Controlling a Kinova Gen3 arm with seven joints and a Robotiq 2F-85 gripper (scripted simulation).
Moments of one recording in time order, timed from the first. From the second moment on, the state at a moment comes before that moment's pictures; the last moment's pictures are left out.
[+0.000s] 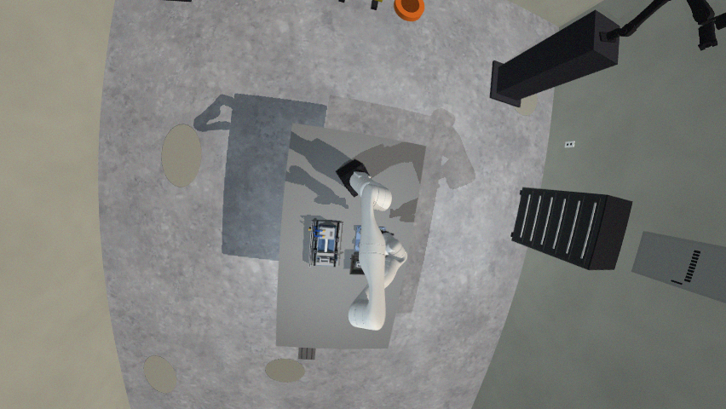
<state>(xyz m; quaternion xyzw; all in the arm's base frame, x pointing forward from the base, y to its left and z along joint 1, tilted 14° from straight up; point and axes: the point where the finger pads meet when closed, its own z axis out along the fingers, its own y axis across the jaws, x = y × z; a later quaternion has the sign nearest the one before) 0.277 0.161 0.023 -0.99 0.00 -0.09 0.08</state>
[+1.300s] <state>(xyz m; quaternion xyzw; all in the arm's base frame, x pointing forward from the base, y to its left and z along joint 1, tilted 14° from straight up) 0.390 0.164 0.042 -0.99 -0.01 -0.10 0.06</state>
